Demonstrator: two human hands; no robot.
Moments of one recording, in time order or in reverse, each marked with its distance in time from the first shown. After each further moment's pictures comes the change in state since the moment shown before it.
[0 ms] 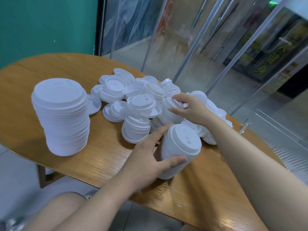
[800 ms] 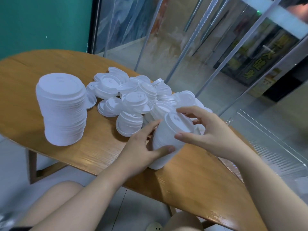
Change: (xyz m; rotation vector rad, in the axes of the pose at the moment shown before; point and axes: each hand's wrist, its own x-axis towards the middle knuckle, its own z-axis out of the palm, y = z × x) left_hand -0.001 0.004 0.005 -0.029 0.029 0.039; right_hand -0.157 -0.077 -0.047 0.085 -0.005 -0.105
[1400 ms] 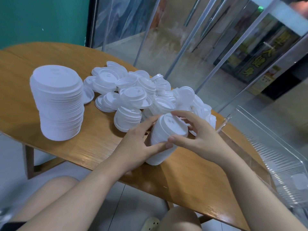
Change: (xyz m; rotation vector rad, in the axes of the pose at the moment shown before) left_hand 0.000 0.001 -0.004 0.049 -0.032 0.032; right_hand -0.005 0.020 0.027 0.067 -0.003 0.043
